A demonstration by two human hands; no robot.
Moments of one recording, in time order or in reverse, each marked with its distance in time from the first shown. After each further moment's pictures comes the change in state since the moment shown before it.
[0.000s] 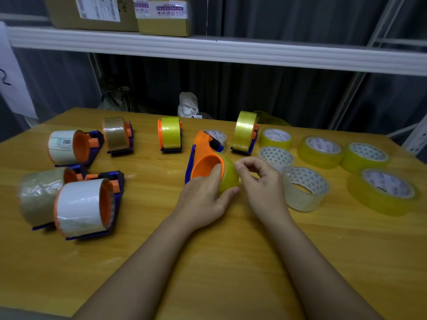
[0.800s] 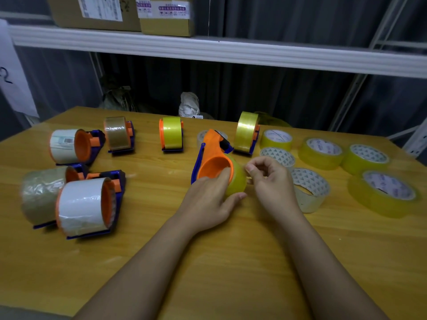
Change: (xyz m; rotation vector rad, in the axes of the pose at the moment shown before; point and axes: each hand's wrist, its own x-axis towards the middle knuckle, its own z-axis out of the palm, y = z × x) left_hand -0.001 0.004 0.001 0.118 -0.036 0.081; right_hand 0.008 0.001 -0.013 -0.135 -0.034 0.114
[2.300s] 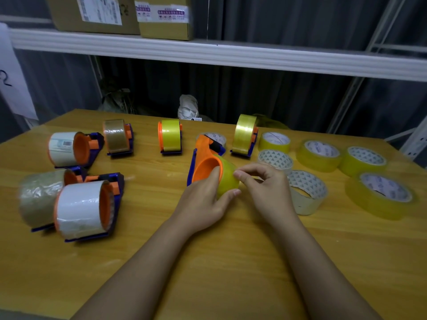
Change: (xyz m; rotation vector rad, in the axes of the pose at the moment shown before) left_hand -0.002 -0.002 -0.002 -0.221 0.040 -0.129; right_hand -0.004 -0.004 0.001 0.006 -0.015 -0.099
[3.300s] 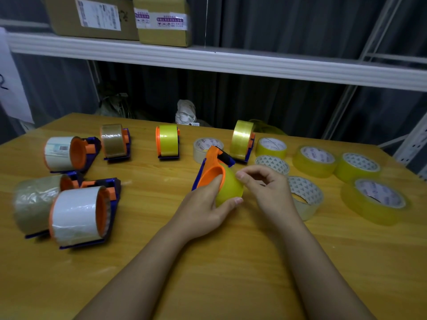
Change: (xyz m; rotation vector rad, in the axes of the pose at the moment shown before) left_hand 0.001 -0.003 0.001 -0.181 -0.094 -0.012; right_hand 0.006 0.000 -0.010 0.155 -0.042 0.033
